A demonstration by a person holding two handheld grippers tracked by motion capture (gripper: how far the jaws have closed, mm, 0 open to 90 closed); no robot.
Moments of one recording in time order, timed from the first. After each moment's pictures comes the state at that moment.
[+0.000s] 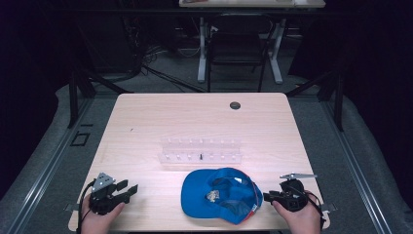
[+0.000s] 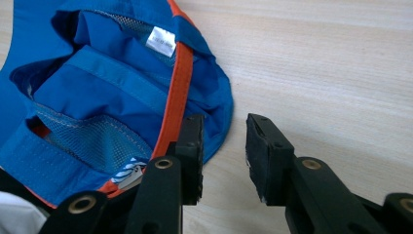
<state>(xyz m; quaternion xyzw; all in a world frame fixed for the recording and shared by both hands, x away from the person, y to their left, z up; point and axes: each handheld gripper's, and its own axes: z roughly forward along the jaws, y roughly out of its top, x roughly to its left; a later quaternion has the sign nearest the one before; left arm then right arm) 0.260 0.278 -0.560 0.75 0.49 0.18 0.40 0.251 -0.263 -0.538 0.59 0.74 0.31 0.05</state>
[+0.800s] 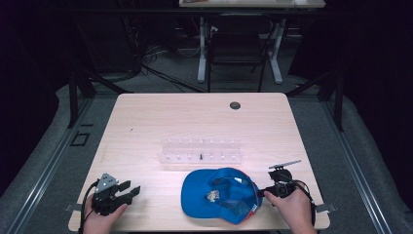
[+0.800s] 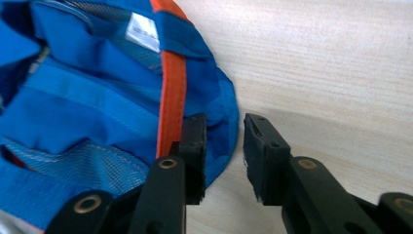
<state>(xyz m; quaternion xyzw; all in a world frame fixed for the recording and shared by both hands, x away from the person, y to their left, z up) 0.260 0.272 -0.562 0.76 0.48 0.18 0.40 0.291 -0.245 -0.542 0.62 0.75 0.22 -0.01</state>
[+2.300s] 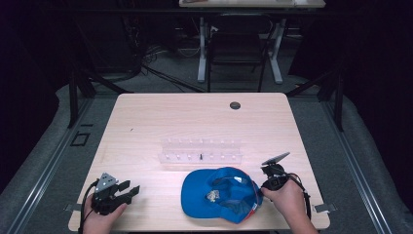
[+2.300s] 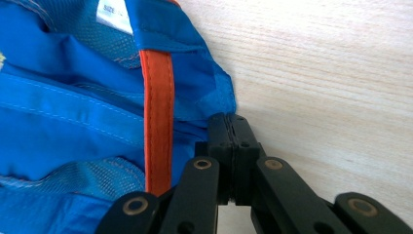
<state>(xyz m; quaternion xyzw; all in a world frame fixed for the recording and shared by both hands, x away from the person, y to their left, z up) 0.261 0.273 -0.562 0.76 0.49 0.18 0.39 0.316 -0.233 -0.546 0.64 0.76 0.15 -0.05</state>
